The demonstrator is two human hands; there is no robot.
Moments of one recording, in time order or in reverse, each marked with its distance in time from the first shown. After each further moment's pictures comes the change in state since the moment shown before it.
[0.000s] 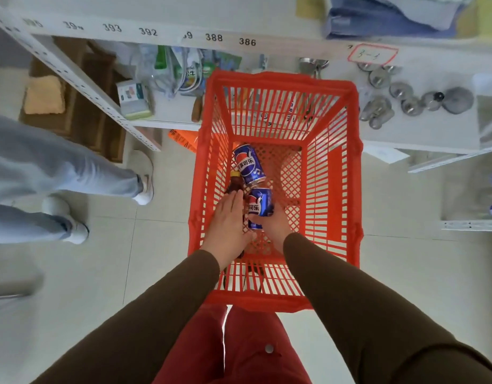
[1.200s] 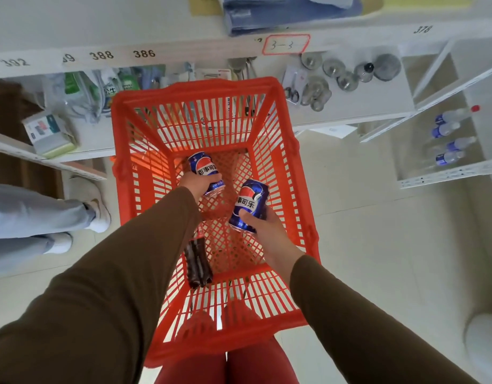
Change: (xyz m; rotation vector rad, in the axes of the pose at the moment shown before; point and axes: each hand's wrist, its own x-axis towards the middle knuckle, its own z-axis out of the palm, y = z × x) left_hand 0.208 0.022 0.021 -0.662 -0.087 -0.470; right_hand -0.039 -0.025 -0.076 0.544 0.062 0.104
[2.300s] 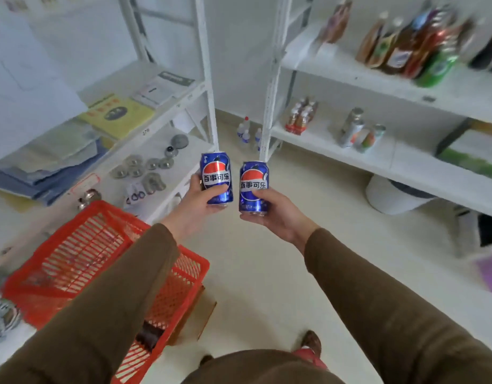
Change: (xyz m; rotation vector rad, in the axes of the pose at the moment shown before) left_hand -0.434 0.066 0.136 0.168 -0.997 0.622; right_hand -0.329 0.034 -0.228 0.688 0.109 -0.625
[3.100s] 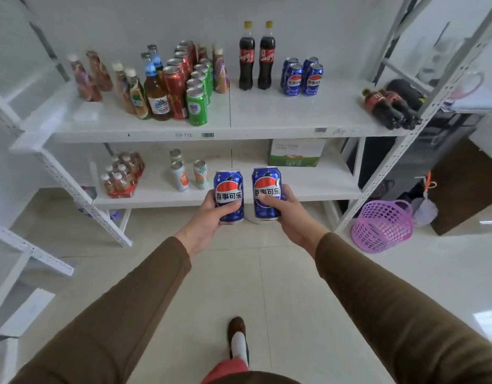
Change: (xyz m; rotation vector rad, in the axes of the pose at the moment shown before) left_hand 0.161 -0.078 0.616 0.197 -0.612 -0.075; right_hand -0.180 -0.212 -0.529 0.026 0.658 -0.370
